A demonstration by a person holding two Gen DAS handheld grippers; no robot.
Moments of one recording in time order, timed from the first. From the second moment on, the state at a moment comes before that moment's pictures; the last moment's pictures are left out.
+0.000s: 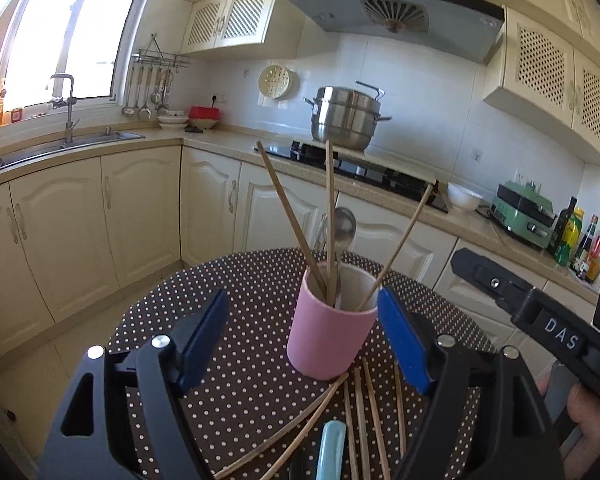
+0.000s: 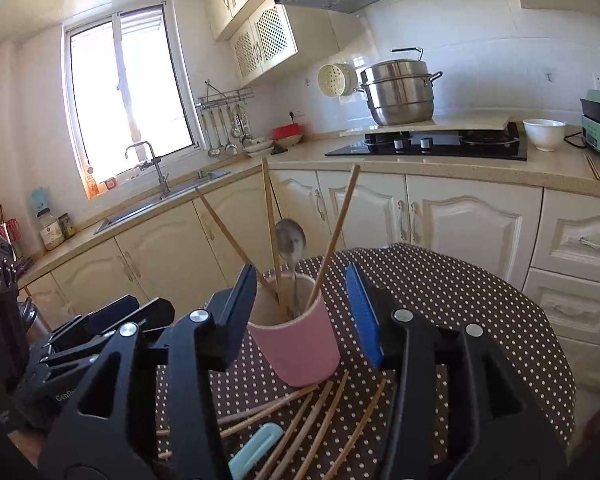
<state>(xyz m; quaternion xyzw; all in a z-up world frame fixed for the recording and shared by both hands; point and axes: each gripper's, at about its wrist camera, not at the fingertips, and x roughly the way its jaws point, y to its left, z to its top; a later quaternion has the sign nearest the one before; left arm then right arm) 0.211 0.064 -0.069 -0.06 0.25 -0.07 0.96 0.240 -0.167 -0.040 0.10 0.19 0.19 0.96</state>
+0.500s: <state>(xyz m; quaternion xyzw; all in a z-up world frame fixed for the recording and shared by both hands) 0.249 0.053 -0.162 -0.04 0.50 -0.09 0.86 0.229 -0.182 -0.118 0.08 0.32 0.18 0.92</state>
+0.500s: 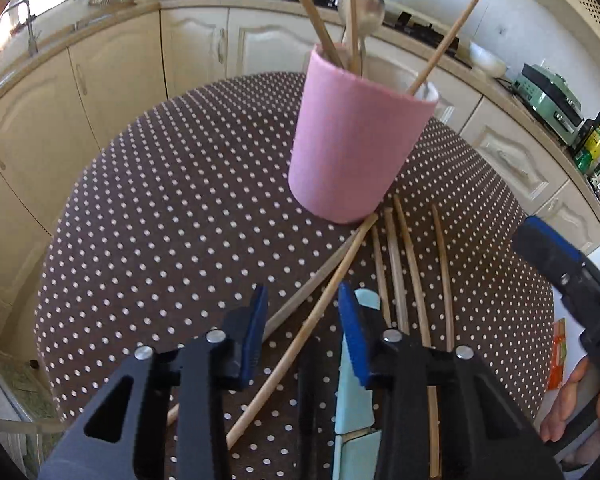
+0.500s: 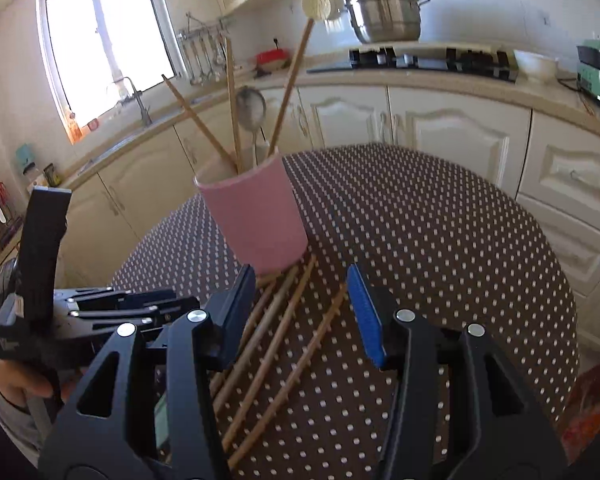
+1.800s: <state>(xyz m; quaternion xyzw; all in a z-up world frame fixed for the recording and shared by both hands) 0.262 0.027 -0.167 -0.06 0.50 -0.11 0.86 0.279 -0.151 -0.172 -0.01 0.47 0.15 0.87</state>
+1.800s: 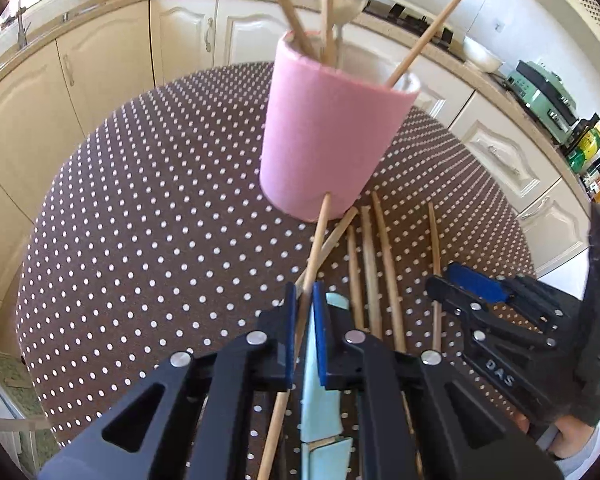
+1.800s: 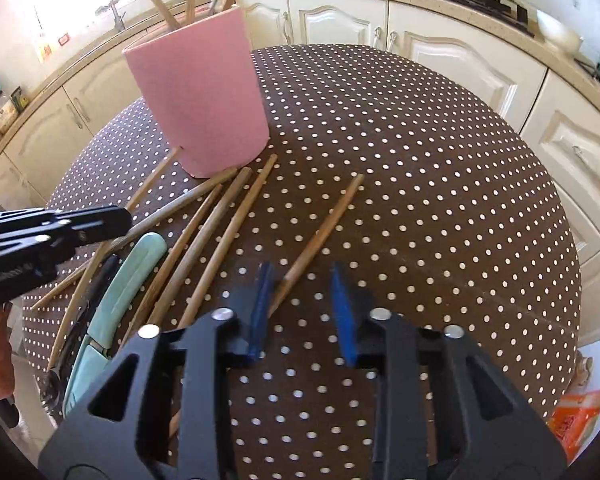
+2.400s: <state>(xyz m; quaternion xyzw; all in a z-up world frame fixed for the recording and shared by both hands) 0.251 -0.007 -0.126 -0.06 0.44 -0.14 0.88 0.246 -0.188 -0.155 0.05 0.43 0.19 0.88</state>
